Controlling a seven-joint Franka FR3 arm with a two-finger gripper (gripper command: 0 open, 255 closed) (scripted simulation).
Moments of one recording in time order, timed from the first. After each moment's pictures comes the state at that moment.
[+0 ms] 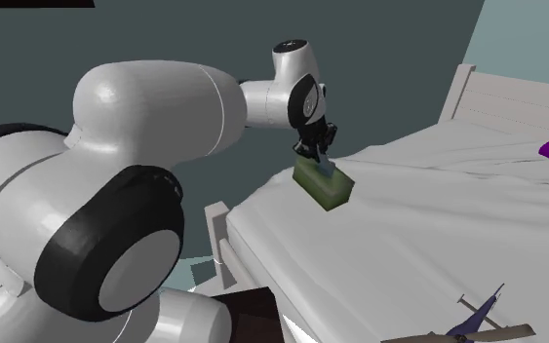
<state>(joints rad) -0.39 -0.43 -0.39 -2.22 -0.31 2.24 -0.90</state>
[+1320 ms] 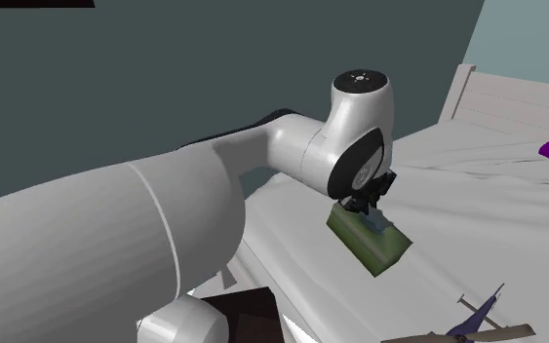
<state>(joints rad) -0.56 -0.77 -0.63 -2.41 -0.42 2.18 -1.23</state>
